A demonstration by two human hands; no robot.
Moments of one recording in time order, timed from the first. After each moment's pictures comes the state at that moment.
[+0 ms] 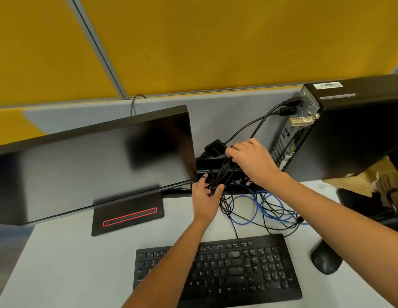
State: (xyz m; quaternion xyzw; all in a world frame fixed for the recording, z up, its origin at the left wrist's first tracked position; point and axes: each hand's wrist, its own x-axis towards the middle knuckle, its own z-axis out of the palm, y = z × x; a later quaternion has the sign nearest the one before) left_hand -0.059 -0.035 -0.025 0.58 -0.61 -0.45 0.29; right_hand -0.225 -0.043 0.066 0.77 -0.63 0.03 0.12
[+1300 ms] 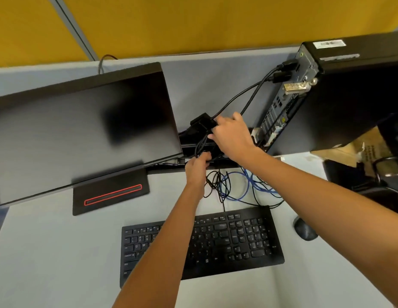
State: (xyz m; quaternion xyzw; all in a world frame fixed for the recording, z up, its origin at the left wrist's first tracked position) left_hand -0.085 -0.040 -0.017 0.60 -0.34 -0.66 0.30; right_hand -0.207 -0.055 0.048 0.72 -0.68 -0.05 0.10
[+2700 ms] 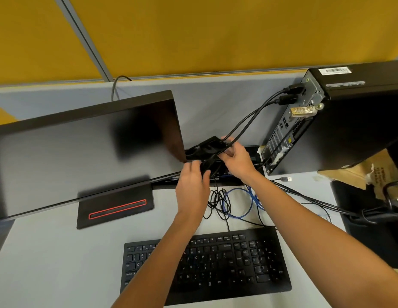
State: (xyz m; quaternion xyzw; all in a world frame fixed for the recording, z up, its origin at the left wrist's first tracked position) left_hand -0.057 -0.033 0.017 0.57 -0.76 -0.19 0.25; right_hand -0.215 -0.066 -0.012 0.40 -0.69 0.46 -0.40
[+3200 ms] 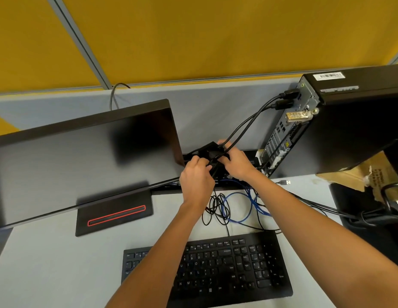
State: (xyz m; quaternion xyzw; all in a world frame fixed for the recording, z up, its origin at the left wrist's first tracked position) left_hand -0.079 -0.058 0.022 0.54 -0.78 -0.14 0.29; right_hand -0.224 -0.068 0.002 0.53 -0.69 0.35 -0.35
